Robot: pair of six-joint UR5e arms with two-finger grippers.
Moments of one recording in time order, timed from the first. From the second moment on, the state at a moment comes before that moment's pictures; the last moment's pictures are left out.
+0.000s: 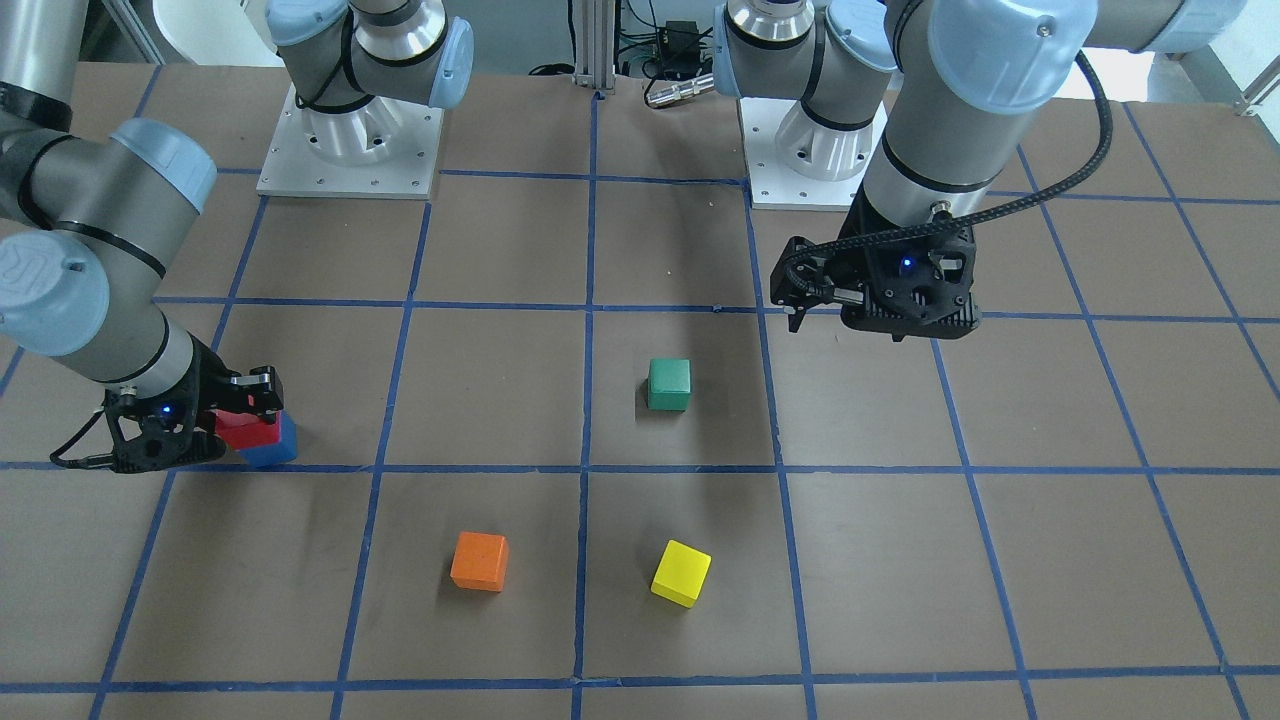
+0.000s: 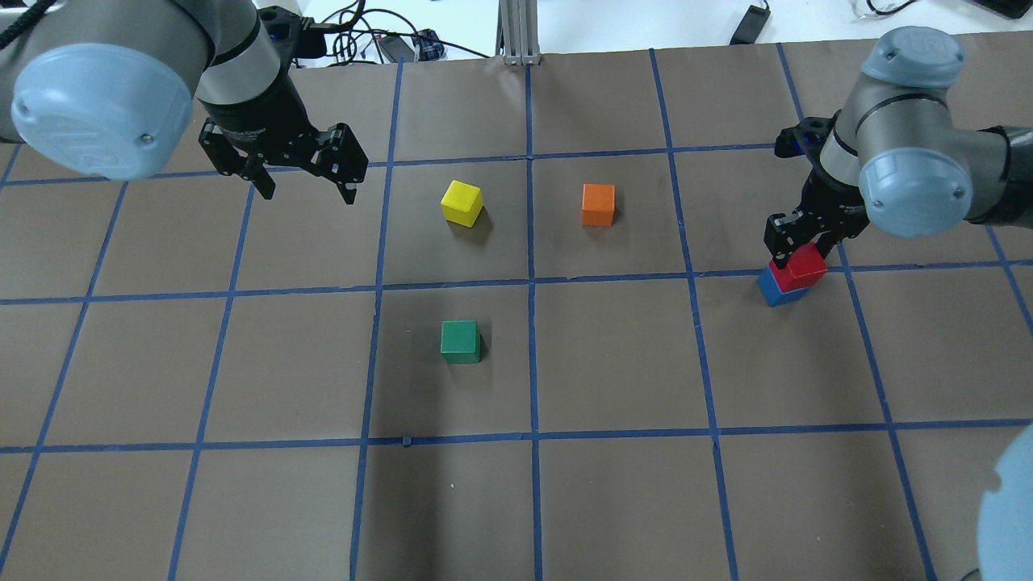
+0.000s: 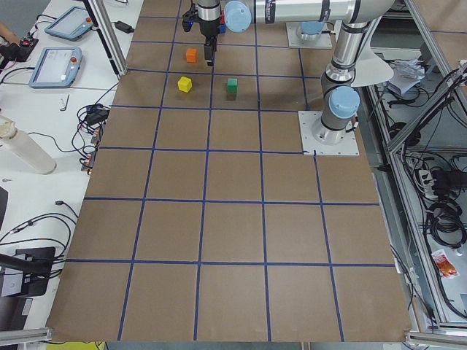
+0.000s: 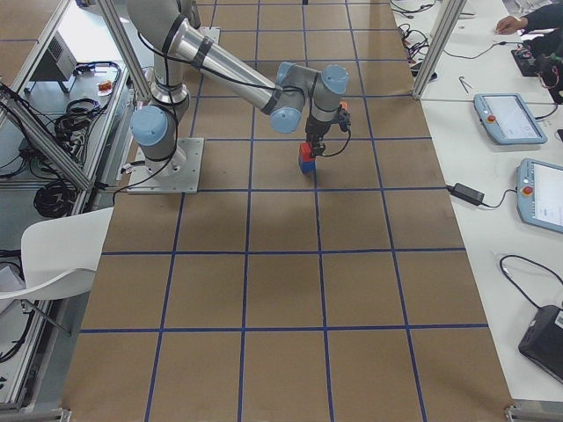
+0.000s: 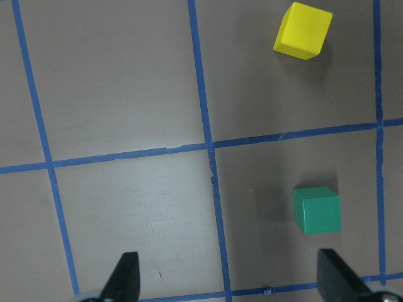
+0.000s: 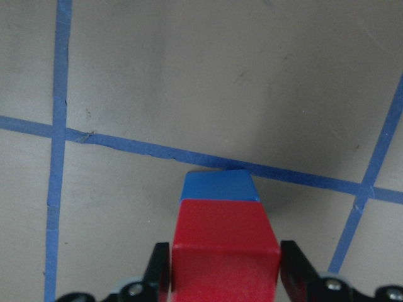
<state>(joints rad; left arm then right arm) -1.60 -1.68 -1.56 -1.48 1.60 0.07 1.34 -1.28 1.84 -2.00 -1.61 -0.43</state>
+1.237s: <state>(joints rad) -1.60 -1.68 -1.56 -1.48 1.60 0.07 1.36 -1.40 1.59 -1.67 -1.61 -0.39</state>
